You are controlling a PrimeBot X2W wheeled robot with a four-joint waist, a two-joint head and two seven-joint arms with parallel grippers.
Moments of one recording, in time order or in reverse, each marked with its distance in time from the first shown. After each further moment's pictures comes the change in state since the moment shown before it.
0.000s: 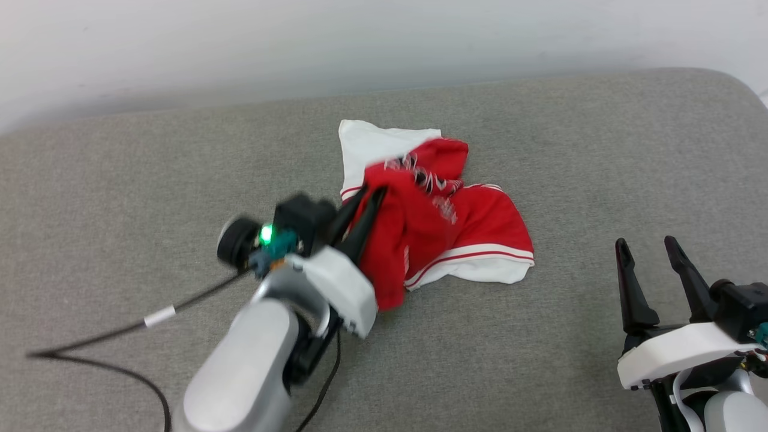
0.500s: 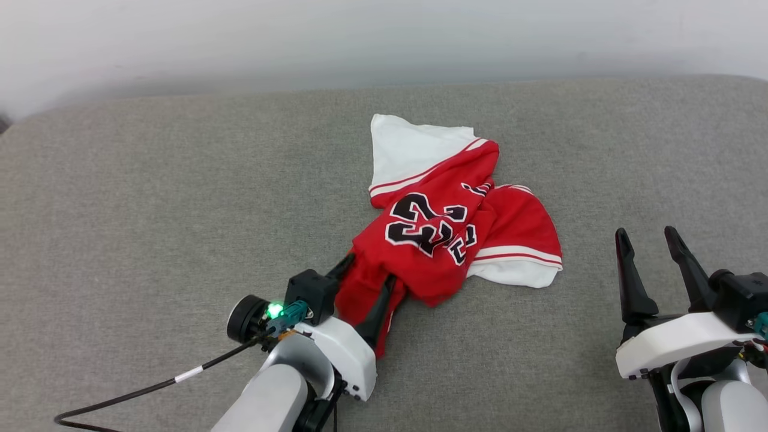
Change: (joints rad) left arm 0.181 -0.006 -0.055 0.107 0.000 0.045 -0.040; right arm -0.035 0.000 0.002 0.027 0.003 0.000 -0.013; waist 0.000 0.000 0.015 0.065
